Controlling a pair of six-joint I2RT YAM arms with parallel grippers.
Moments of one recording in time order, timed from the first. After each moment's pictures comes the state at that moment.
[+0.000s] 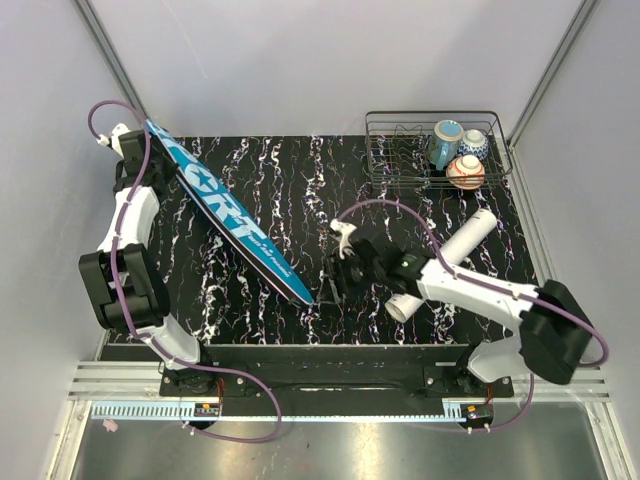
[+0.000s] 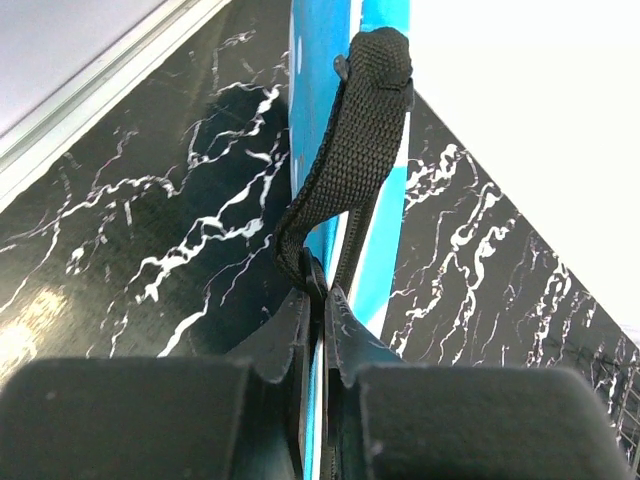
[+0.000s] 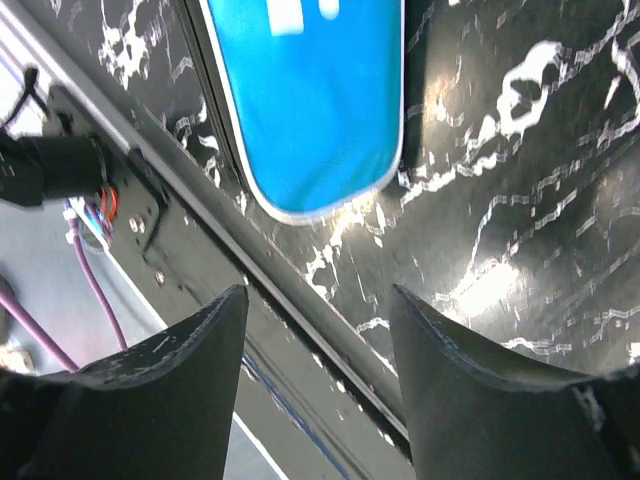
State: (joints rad) left arm 0.24 1.66 1.35 -0.19 -0.07 -0.60; right arm 0.88 1.35 0.86 -0.27 -0.31 0.52
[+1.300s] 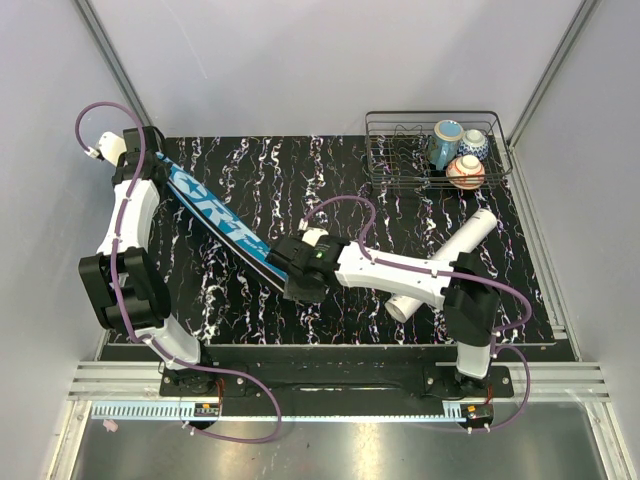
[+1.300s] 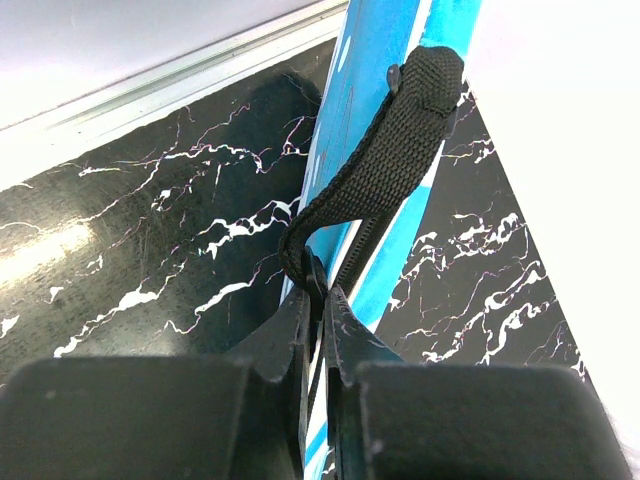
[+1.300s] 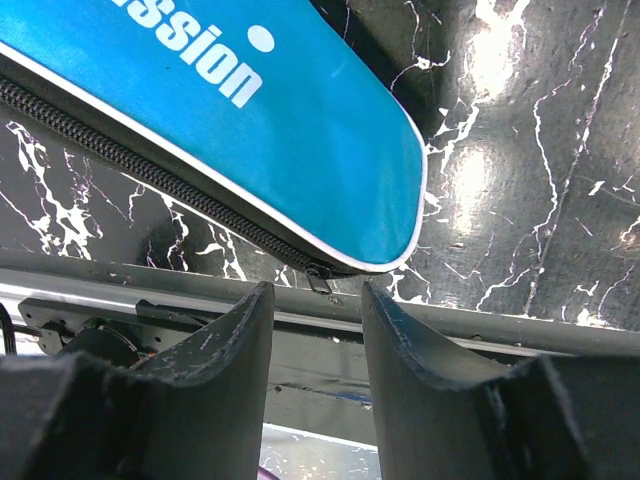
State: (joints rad) left arm 0.20 1.66 1.46 -0.48 -0.37 -0.84; right arm 1.16 1.86 1.57 -0.89 0.22 1.18
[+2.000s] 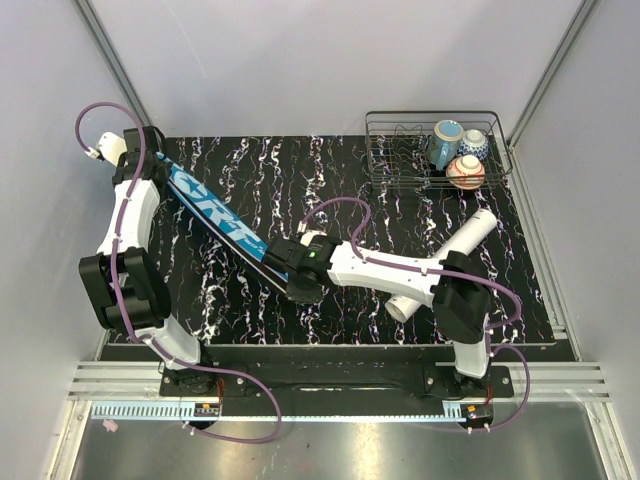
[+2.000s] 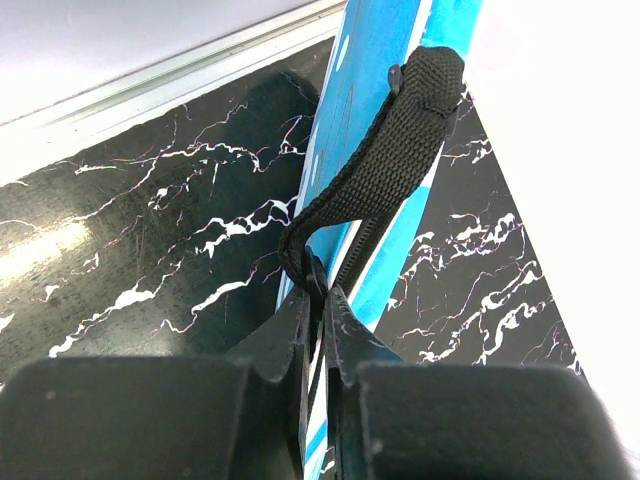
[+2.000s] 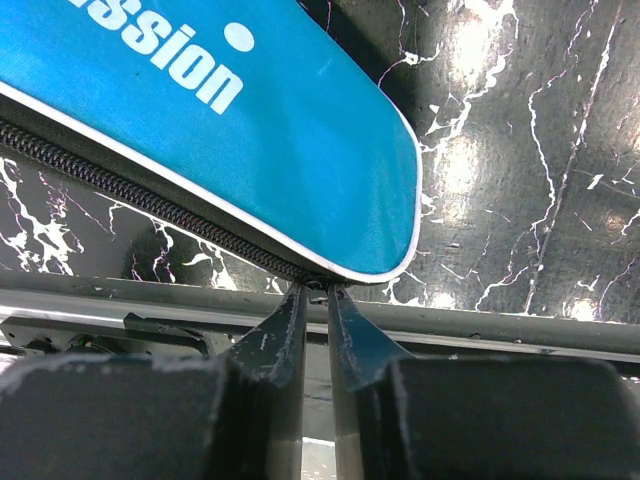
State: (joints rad) left arm 0.20 1.66 1.46 -0.48 -0.37 -0.86; right arm 1.16 1.92 1.62 -0.93 0.22 1.21
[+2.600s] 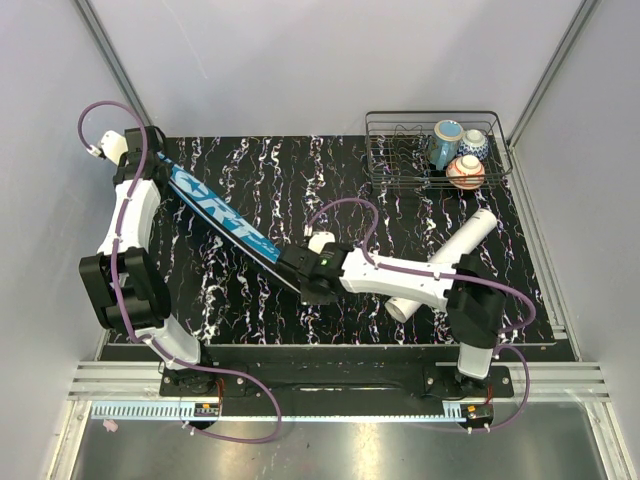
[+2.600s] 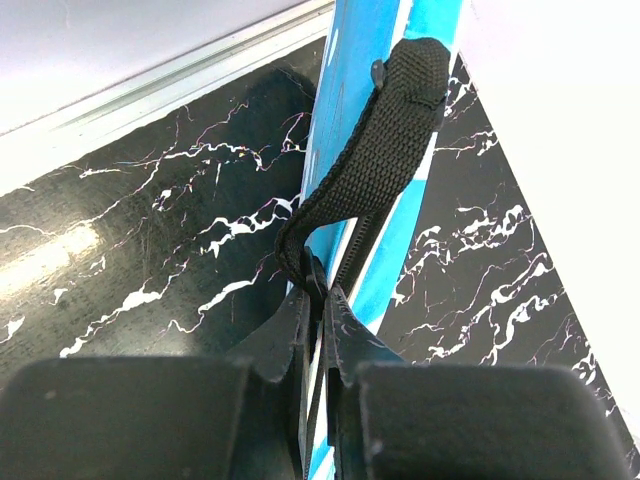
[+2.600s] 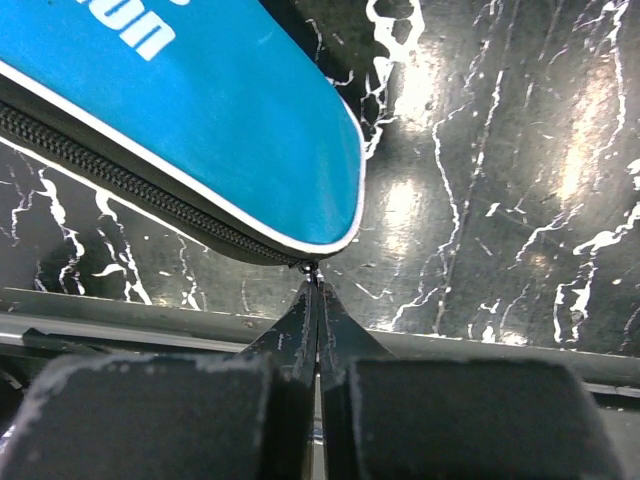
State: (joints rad) left arm 0.20 1.66 1.46 -0.48 -0.37 -0.83; right arm 1.16 1.84 1.49 -0.90 0.30 1.10
